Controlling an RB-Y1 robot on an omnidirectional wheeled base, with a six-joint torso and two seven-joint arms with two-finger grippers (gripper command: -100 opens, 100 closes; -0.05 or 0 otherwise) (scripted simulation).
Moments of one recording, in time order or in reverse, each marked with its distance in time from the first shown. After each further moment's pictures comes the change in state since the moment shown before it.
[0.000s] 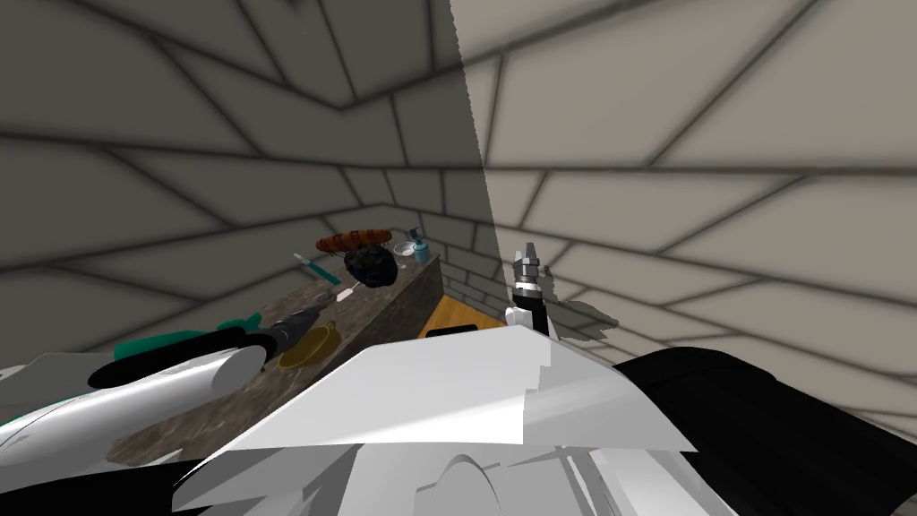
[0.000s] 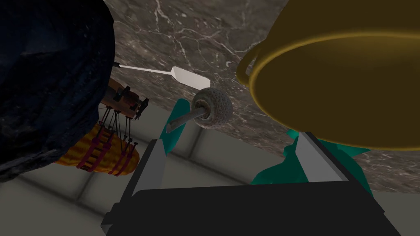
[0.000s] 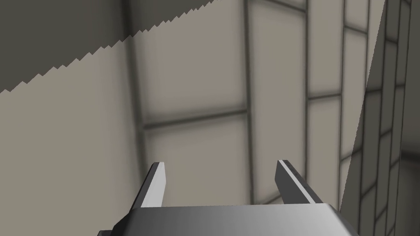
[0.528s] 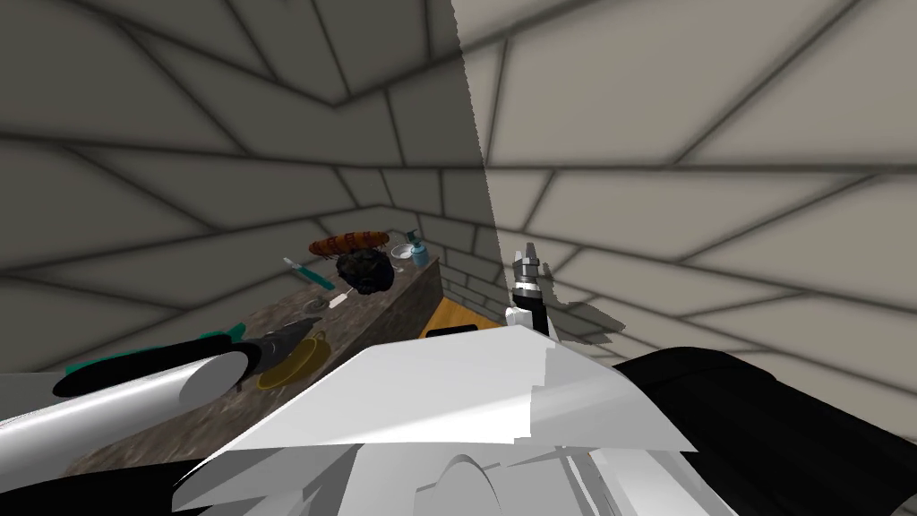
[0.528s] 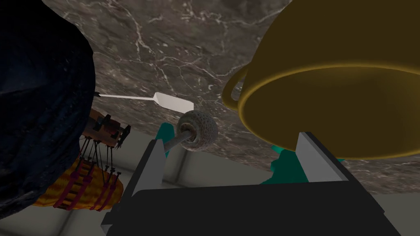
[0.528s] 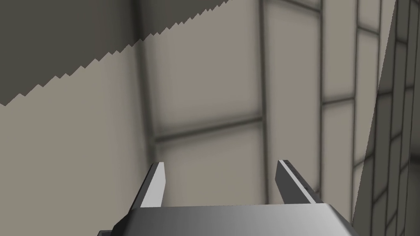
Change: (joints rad) left arm 0.026 0.023 0.050 0.006 0.066 0.150 -0.047; right arm 0.000 0.000 0.000 0.000 0.000 0.000 0.000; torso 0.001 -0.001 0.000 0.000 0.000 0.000
